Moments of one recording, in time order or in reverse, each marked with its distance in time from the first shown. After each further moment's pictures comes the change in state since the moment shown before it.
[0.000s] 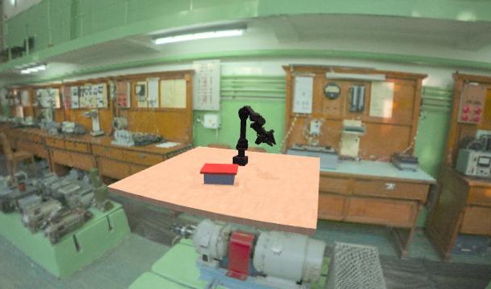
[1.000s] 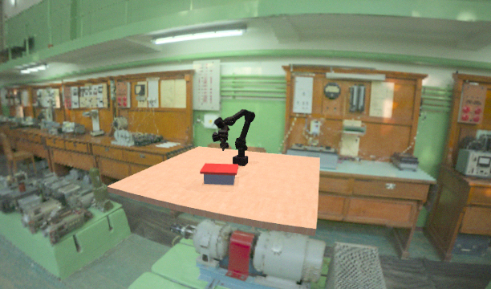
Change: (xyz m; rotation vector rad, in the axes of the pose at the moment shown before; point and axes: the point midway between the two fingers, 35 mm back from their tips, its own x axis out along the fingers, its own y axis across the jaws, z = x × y) arm -0.220 -0.129 0.230 0.117 -0.867 0.474
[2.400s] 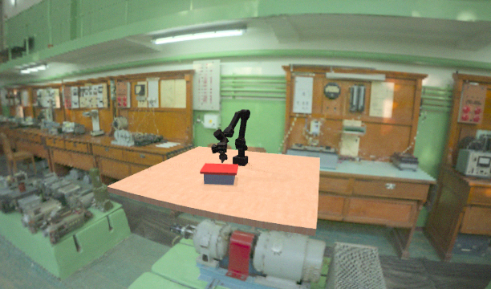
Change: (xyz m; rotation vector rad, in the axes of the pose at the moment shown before) arm 0.073 -0.053 0.006 -0.009 -0.012 0.002
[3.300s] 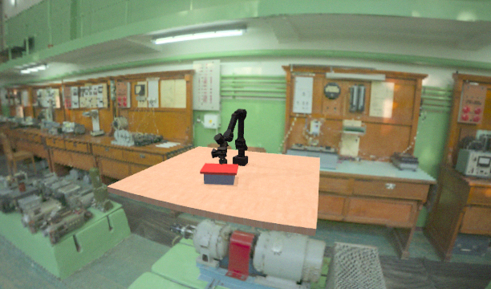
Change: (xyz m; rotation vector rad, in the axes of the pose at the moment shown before) arm 0.039 -0.002 -0.003 0.002 0.001 0.003
